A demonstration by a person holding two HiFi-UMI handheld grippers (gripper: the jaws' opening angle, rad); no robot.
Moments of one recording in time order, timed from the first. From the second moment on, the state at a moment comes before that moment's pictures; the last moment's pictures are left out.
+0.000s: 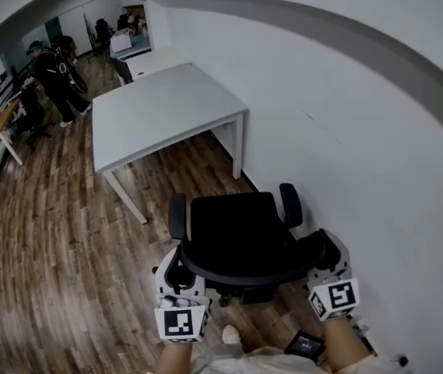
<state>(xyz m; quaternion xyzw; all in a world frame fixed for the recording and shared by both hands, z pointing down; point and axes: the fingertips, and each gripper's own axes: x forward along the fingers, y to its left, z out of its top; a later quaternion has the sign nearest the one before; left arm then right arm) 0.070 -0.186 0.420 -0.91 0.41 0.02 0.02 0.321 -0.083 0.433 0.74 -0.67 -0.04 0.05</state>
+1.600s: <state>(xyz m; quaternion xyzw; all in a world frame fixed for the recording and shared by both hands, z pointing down) 0.067 -0.273 0.421 -0.87 0.50 -0.04 0.04 0.329 -0.210 0.431 0.66 -0.75 -0.03 0.05</state>
